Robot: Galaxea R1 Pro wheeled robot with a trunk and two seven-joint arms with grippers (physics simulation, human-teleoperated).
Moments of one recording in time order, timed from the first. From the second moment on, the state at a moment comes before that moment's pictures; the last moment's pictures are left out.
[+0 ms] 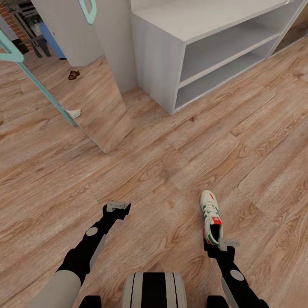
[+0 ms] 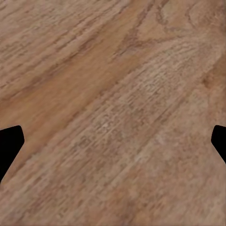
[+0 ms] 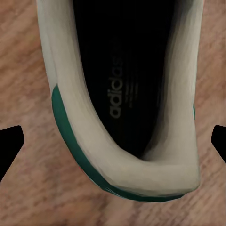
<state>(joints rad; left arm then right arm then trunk) -0.60 -0.03 -0.03 -0.77 0.00 -0.10 -0.17 -0.34 -0.03 -0.07 -0.80 0.00 -0.10 -0.08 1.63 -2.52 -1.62</state>
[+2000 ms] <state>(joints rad) -0.60 -0.03 -0.03 -0.77 0.00 -0.10 -0.17 -0.34 -0.03 -0.06 -0.85 0.00 -0.10 -0.08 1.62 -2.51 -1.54</state>
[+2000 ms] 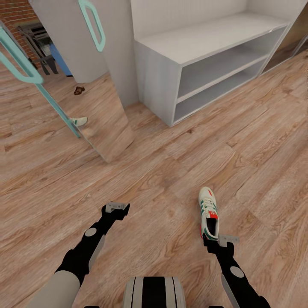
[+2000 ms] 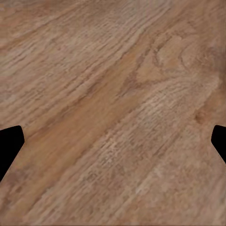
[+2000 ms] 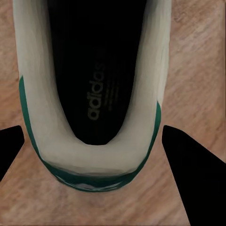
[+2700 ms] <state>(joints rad) -0.40 -0.01 0.10 -0.75 0.00 -0.11 -0.13 -0.33 -0.04 -0.07 -0.87 0.00 -0.10 -0.08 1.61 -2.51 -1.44</state>
